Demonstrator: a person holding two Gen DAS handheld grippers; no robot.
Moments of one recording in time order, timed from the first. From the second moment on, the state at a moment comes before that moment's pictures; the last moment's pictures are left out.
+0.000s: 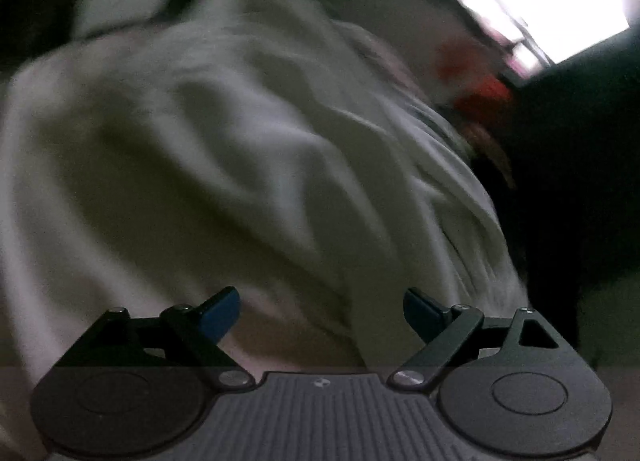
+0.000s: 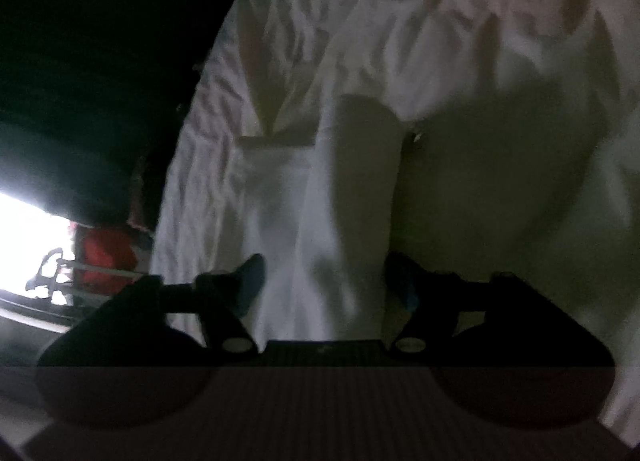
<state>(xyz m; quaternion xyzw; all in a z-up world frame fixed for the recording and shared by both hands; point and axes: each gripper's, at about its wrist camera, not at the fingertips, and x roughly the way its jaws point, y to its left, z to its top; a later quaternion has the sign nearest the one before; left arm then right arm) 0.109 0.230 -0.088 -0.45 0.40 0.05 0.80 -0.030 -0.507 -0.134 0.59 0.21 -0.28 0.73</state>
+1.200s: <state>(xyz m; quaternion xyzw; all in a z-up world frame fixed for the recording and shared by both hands) 0.066 0.327 -0.020 -0.36 0.36 0.10 0.85 -0.043 -0.497 -0.100 0.41 0.16 -0.45 0.78</state>
